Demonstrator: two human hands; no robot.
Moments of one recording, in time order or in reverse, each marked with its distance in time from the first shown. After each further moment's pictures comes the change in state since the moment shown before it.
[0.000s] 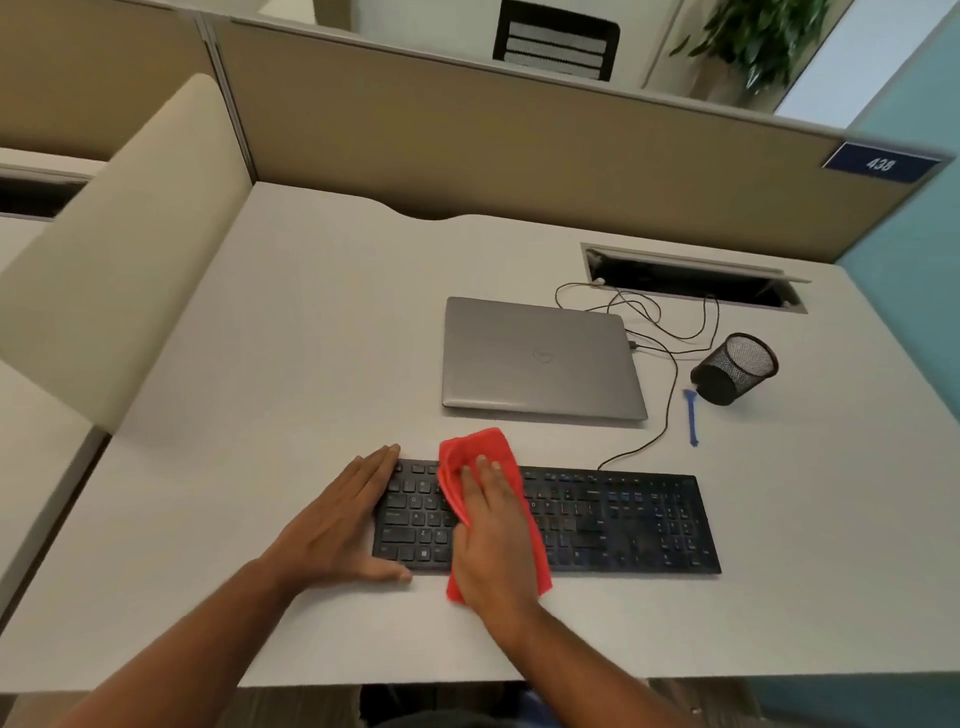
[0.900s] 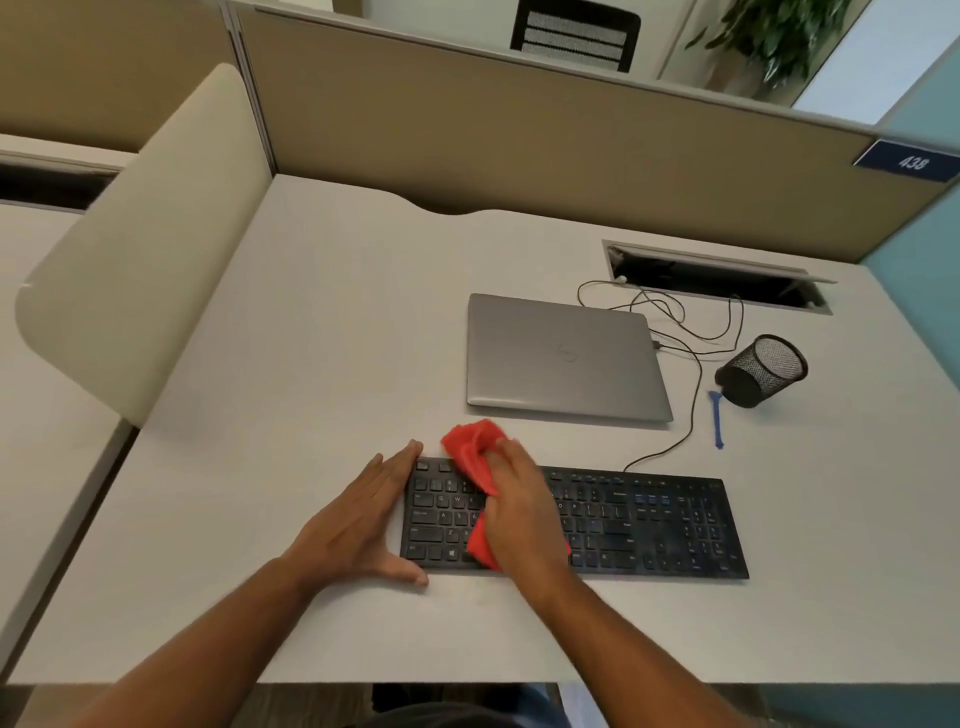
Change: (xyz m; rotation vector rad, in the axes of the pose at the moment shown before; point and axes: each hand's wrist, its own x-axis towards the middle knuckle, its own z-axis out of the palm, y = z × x) left_hand -0.003 -0.006 -0.005 -0.062 0.012 0.042; right_hand 0.035 0.002 -0.006 0.079 0.108 -0.097
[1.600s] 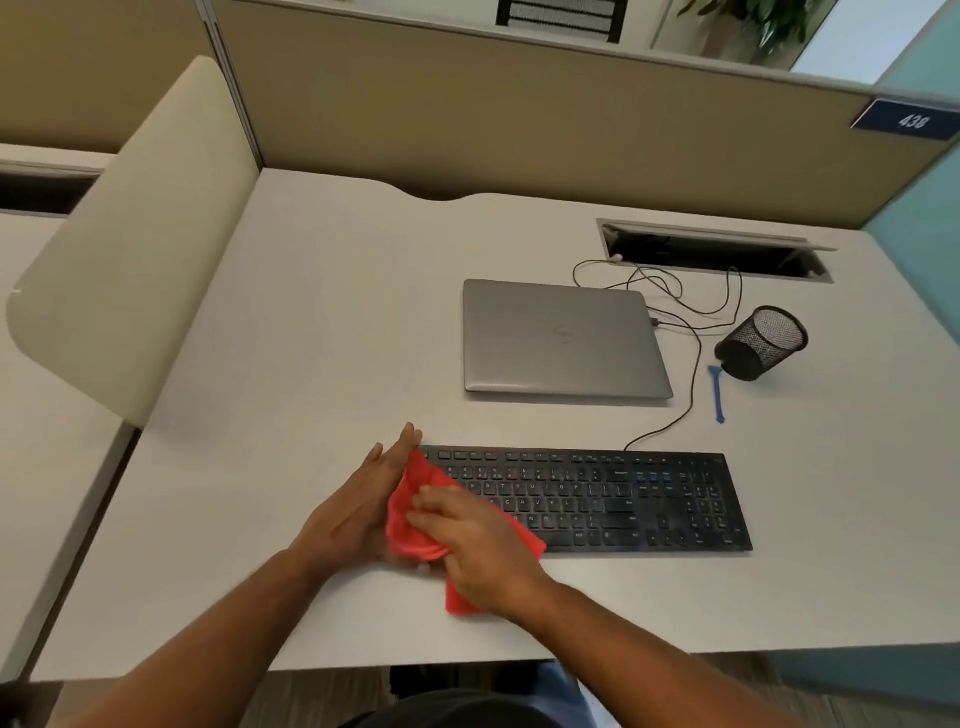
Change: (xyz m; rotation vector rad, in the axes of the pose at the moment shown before) left_hand 0.003 -0.009 0.003 -0.044 0.037 0.063; right_hand -0.034 -0.027 0.016 0.126 -0.355 -0.367
